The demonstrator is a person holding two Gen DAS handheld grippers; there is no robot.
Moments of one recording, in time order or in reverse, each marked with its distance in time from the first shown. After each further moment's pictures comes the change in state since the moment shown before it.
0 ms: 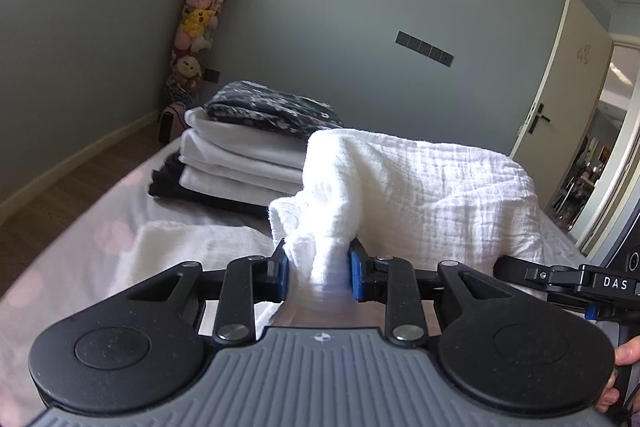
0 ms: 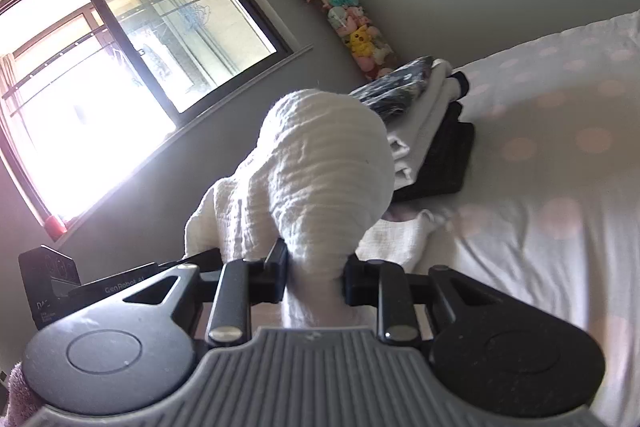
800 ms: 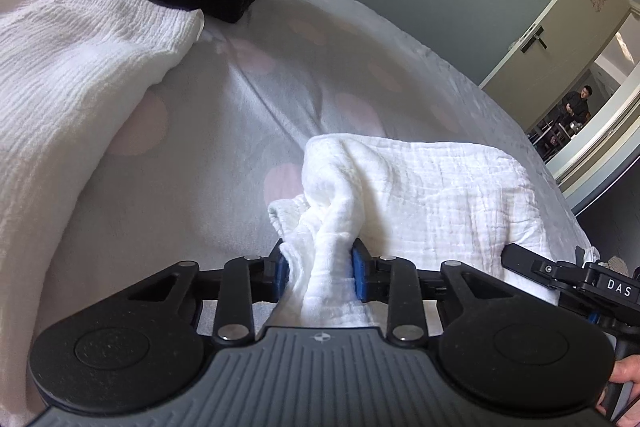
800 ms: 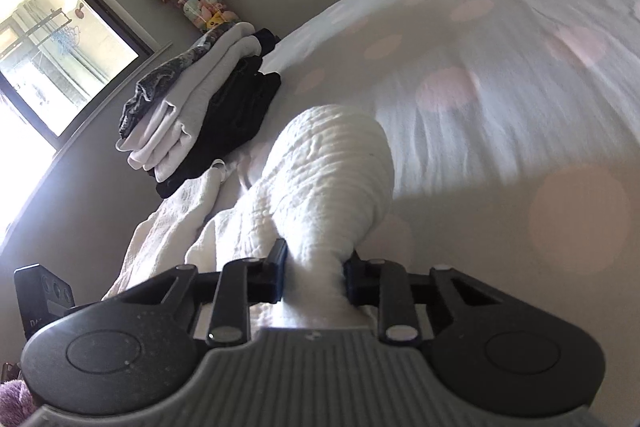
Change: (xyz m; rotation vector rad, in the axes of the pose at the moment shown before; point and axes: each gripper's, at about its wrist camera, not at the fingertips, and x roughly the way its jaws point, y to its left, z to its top) left arm 0.153 -0.104 -0.161 -0.159 0.326 -0.158; right arm -0.079 -0.169 -0.073 0.194 0.029 -0.329
